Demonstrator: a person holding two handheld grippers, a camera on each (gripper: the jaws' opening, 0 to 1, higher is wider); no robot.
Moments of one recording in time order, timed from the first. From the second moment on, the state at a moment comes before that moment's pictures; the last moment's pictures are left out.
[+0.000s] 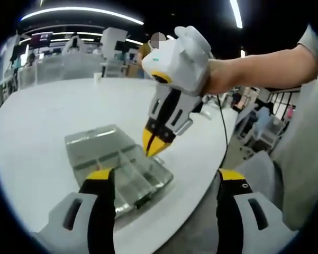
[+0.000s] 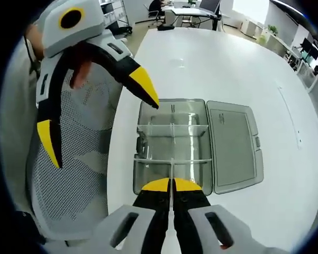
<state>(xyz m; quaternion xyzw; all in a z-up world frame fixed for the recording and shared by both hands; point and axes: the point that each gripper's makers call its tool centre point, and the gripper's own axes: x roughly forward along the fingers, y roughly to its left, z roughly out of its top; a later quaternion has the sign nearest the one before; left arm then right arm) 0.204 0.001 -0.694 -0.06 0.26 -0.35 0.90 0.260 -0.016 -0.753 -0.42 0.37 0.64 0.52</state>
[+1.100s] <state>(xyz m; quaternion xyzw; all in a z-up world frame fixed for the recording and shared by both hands) 0.204 0.004 -0.694 -0.06 0.26 -0.35 0.90 0.262 -0.017 -0.769 -0.44 0.36 0.66 0.49</state>
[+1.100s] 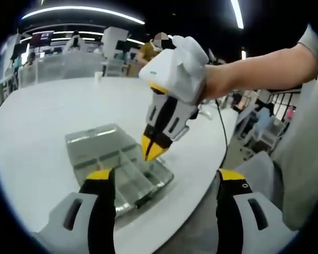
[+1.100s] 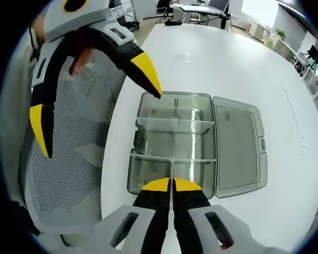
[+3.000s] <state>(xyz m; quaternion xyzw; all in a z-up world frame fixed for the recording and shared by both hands) 0.203 0.005 -0.693 -0.06 0.26 -0.34 0.90 0.258 -0.018 -0.785 -0.44 0.38 0.65 0.48</state>
